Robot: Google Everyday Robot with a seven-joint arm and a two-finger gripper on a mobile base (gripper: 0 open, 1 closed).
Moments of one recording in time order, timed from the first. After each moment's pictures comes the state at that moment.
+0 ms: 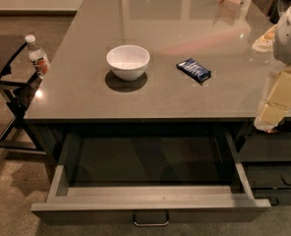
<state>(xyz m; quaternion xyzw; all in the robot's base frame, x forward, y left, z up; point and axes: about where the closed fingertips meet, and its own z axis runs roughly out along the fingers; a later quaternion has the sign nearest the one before) 0.438 -0.217 0.976 -0.60 0.78 -0.03 0.16</state>
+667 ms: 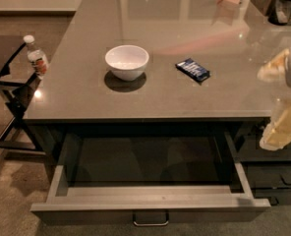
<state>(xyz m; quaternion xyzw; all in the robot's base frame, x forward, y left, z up) 0.402 -0.225 0.957 -0.60 0.78 -0.03 0.16</state>
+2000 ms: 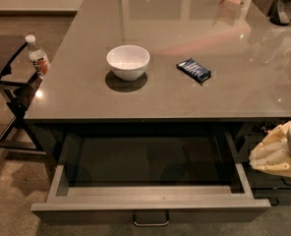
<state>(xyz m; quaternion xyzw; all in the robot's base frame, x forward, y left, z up) 0.334 -0.217 0.885 -0.62 0.76 0.03 0.20</state>
